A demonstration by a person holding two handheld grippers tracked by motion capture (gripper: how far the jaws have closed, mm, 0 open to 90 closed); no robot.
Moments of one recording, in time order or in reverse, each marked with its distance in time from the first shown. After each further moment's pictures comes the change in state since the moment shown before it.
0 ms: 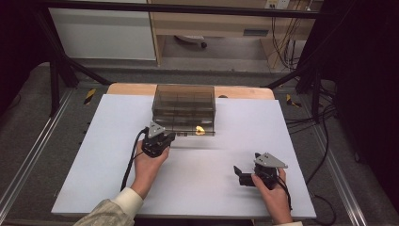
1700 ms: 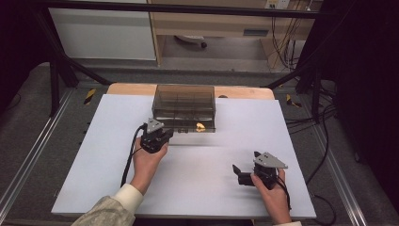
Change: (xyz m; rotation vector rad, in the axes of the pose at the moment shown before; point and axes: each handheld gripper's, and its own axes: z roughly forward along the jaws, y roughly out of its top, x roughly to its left) left arm 0.008 0.009 0.001 0.009 0.023 -0.015; right arm 0.004 0.005 -0.002 -0.037 0.004 -0.006
